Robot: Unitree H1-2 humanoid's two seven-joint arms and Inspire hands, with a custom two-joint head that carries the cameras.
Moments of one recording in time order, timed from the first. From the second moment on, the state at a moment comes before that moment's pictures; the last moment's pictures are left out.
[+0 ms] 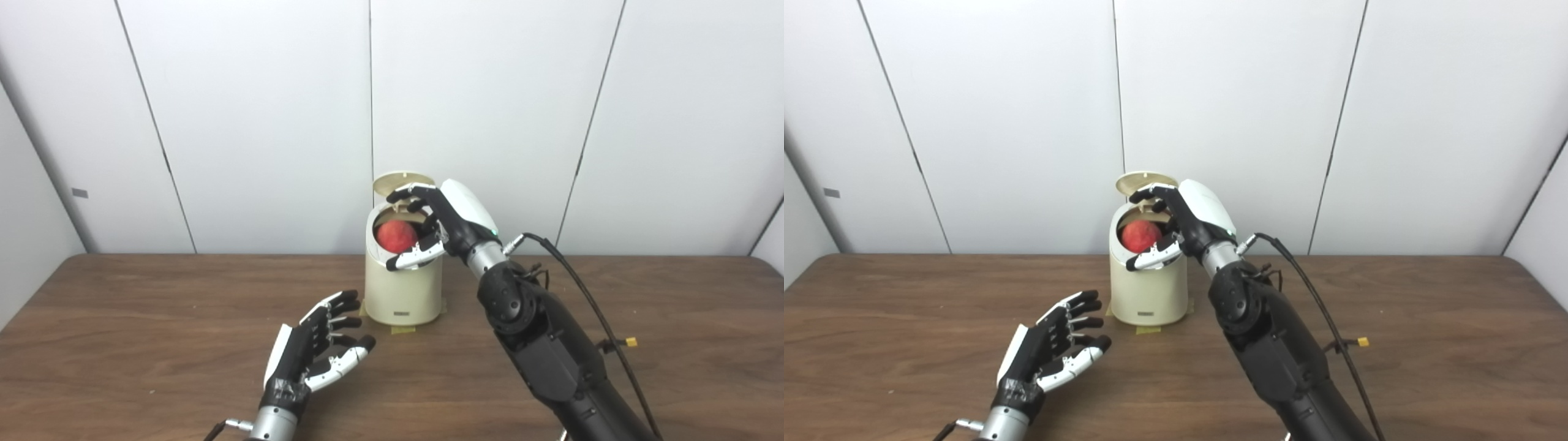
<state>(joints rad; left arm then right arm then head) -0.16 0.04 -0.06 0.06 0.08 -0.08 -0.06 -0.77 -0.09 0.29 0.35 -0.58 0.16 -0.01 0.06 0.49</state>
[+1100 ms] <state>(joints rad) -0.16 0.04 -0.06 0.06 0.08 -0.08 -0.06 -0.50 -0.13 0.11 0.00 -0.37 0.06 -0.04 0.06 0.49</state>
